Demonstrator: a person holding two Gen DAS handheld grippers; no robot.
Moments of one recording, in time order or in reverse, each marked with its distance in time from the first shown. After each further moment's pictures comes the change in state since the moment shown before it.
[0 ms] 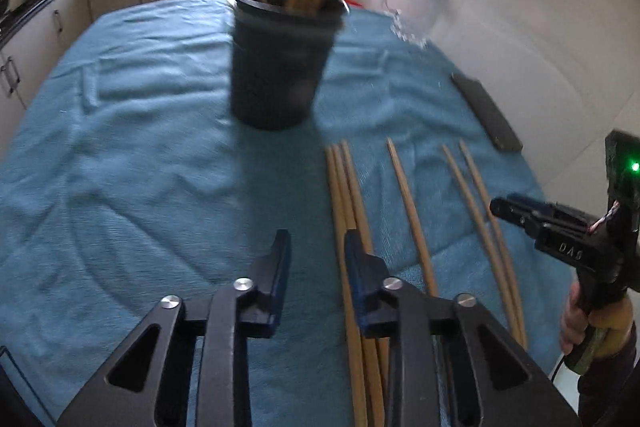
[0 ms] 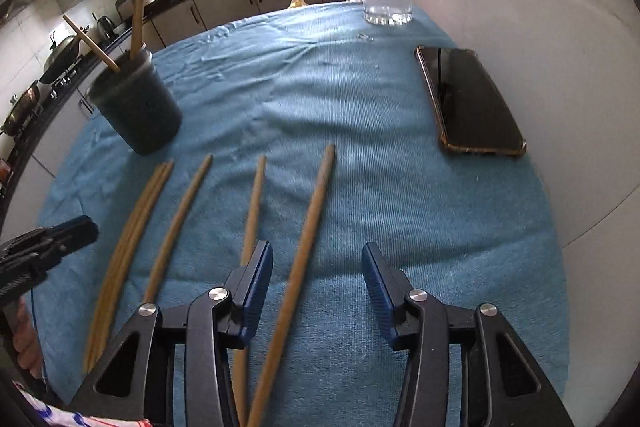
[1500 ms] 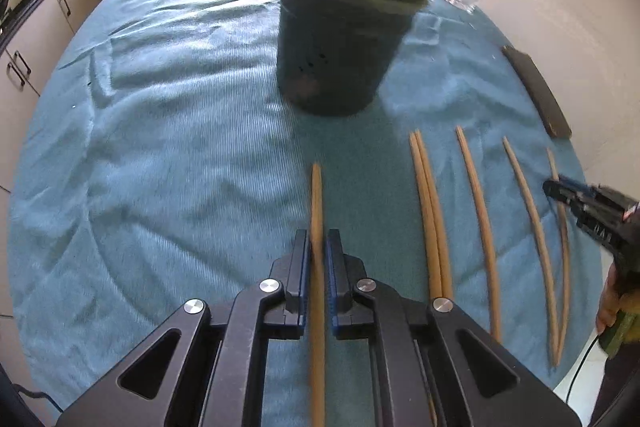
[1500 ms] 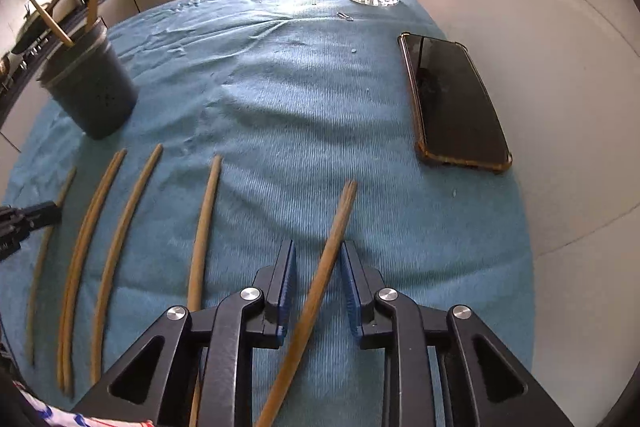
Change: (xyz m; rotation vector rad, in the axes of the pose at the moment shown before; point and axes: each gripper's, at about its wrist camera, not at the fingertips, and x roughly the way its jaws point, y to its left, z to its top) left arm 0.026 0.037 0.029 -0.021 0.172 0.110; right arm 0.024 0.000 0.025 -0.060 0.120 -0.145
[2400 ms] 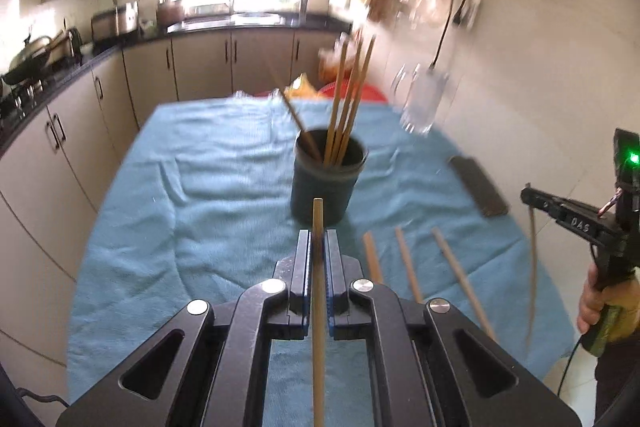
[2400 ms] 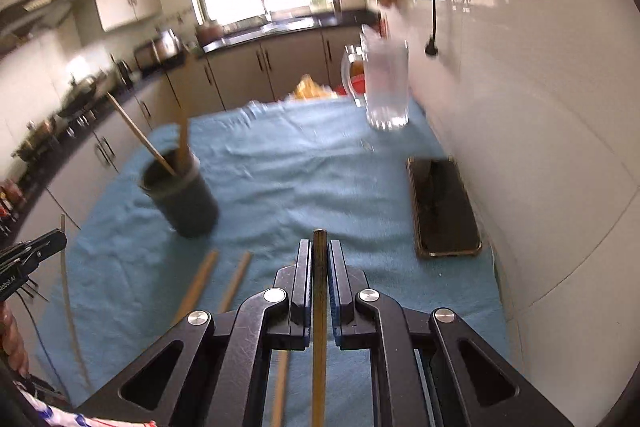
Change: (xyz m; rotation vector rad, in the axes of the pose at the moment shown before) left arm -0.163 -0.007 -0.051 0.030 -0.489 -0.009; right arm -0.125 0.007 -0.002 0.050 -0.385 0.133
